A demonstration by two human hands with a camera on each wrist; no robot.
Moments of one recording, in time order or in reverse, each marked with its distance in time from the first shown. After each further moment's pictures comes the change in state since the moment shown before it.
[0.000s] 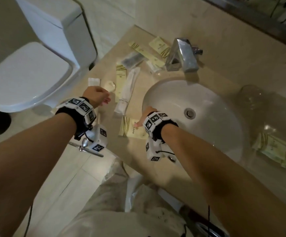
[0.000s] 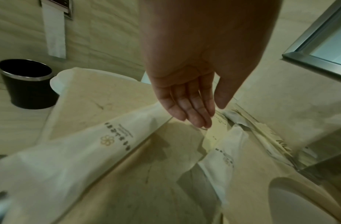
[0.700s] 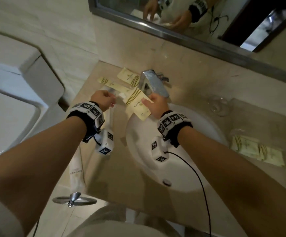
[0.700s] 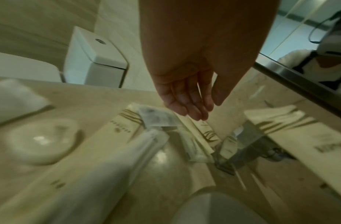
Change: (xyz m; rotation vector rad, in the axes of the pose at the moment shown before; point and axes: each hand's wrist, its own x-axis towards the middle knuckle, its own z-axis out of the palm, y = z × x) left_hand 0.071 0.119 0.046 0.084 -0.165 0.218; right_hand 0.017 -0.006 -0.118 0.574 0.561 -0.145
